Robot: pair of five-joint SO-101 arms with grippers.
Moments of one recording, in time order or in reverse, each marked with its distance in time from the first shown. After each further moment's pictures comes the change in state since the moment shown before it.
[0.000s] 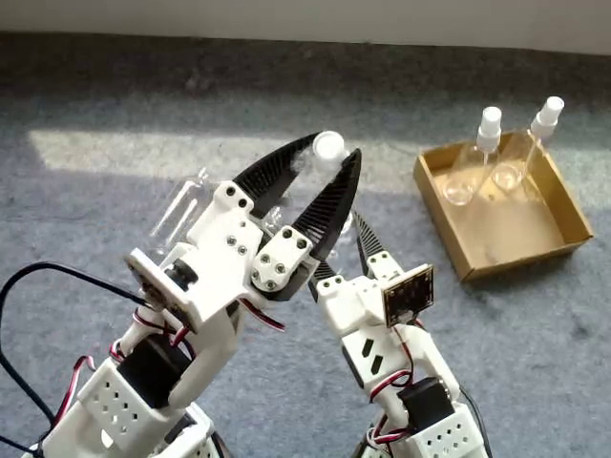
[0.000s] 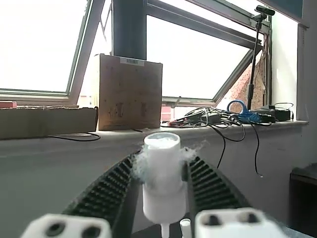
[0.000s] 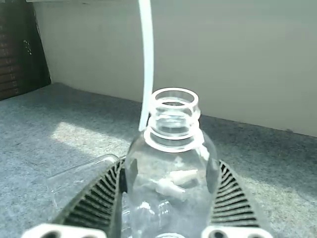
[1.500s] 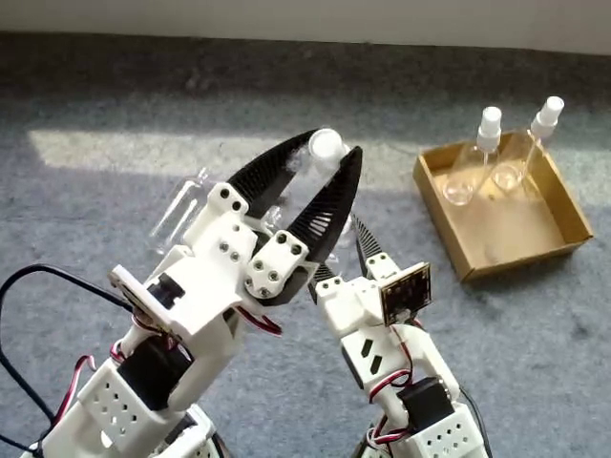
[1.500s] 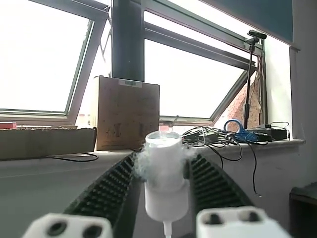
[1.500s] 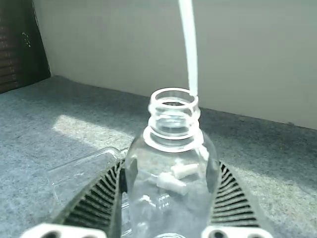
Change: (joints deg) left arm 1.2 -0.3 0.0 -5.0 0.0; right arm -0.3 0.0 0.0 1.6 0.0
